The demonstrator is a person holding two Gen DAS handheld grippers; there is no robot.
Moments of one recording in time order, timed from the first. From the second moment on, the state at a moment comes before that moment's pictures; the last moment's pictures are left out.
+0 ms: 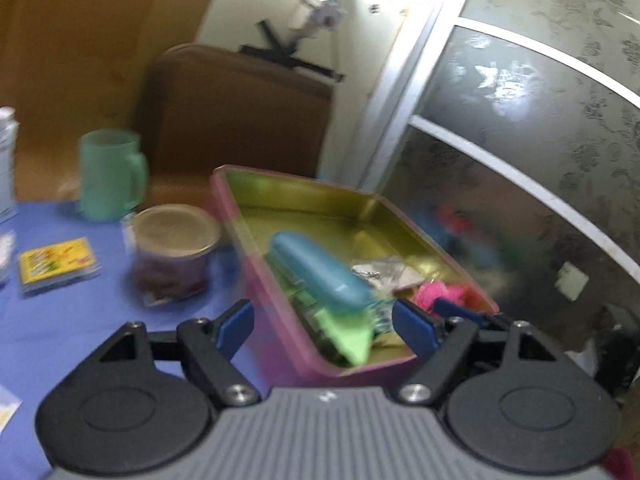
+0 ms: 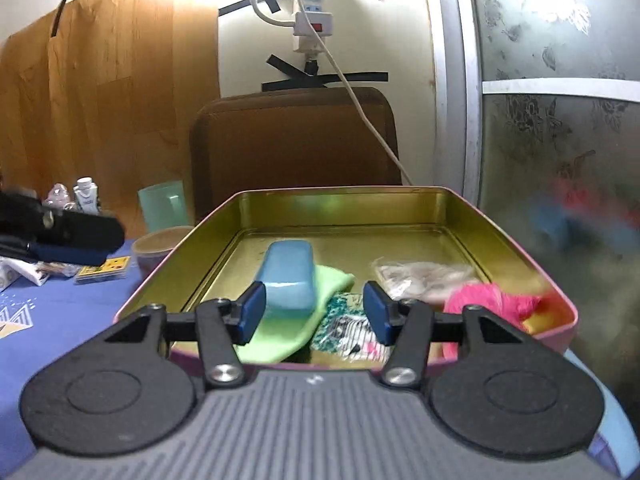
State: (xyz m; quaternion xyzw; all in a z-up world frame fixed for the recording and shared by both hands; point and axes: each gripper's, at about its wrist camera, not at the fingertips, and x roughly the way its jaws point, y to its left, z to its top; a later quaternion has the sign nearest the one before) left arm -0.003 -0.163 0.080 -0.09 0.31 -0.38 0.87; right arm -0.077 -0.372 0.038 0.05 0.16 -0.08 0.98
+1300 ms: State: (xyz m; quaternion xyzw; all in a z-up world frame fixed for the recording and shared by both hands) left arm -0.005 0.126 0.017 -0.22 0.24 -0.07 0.94; right arm 0.105 -0.025 0.032 -0.20 0.17 0.26 0.93
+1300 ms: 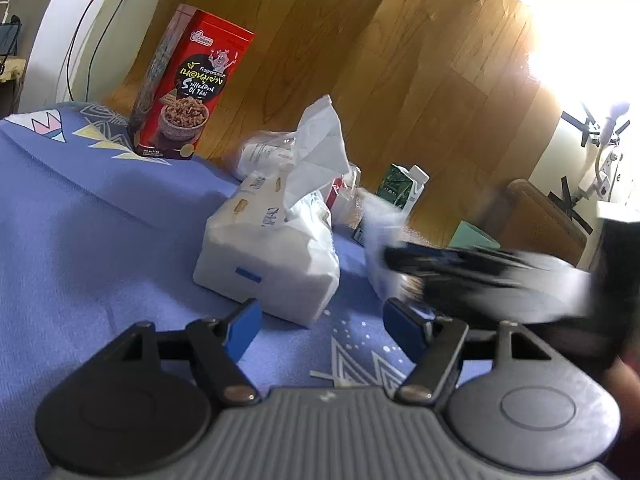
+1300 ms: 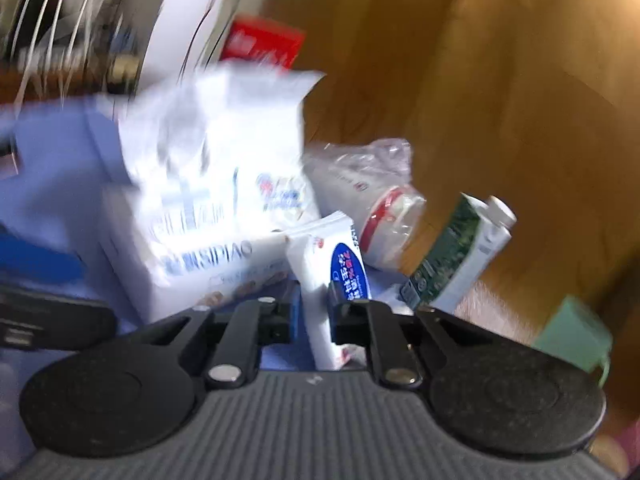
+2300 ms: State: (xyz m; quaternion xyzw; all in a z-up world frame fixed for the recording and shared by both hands) left arm -0.035 -0.048 0.018 -0.15 0.40 -0.31 0.85; right arm -0.100 -0.200 -0.009 -0.03 0.26 0.22 0.94
